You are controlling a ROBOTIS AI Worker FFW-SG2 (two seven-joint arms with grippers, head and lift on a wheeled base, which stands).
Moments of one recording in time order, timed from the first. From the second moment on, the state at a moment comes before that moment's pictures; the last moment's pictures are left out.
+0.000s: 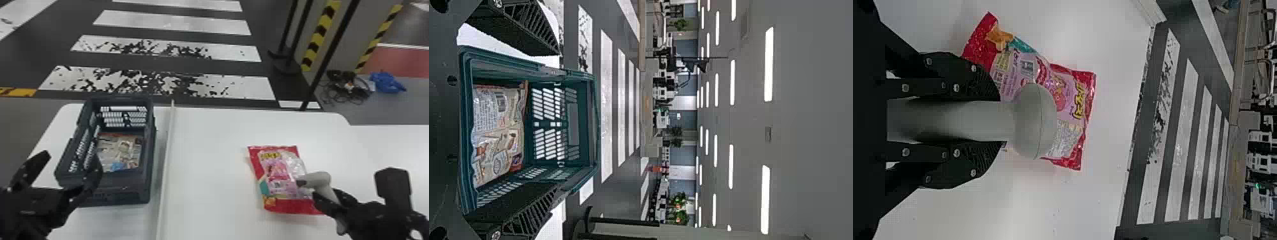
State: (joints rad) left arm 0.54 0.29 0.04 -2.00 0.25 -0.06 0.02; right arm 0.42 0.00 -0.38 -2.20 0.37 0.75 0.84
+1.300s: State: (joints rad) left arm 0.56 0.30 0.05 -2.00 0.27 -0.12 0.01; right arm 0.42 0.00 -0.21 -2.18 0.43 0.79 0.77
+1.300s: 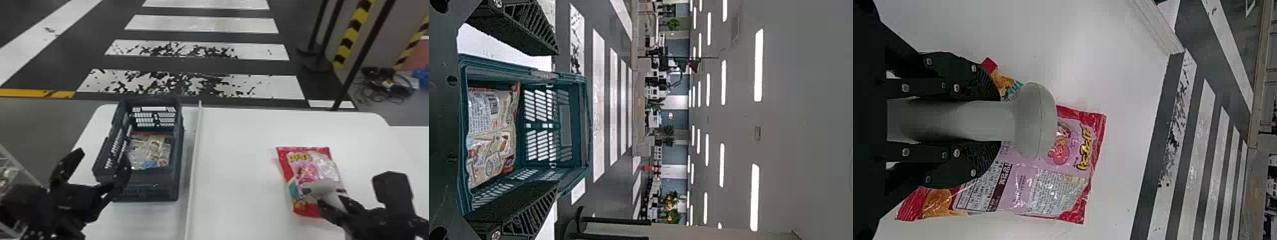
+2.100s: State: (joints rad) left arm 0.56 0.30 0.05 -2.00 0.27 -0.13 0.01; right arm 0.35 0.00 -0.38 -2.19 0.34 0.79 0.77
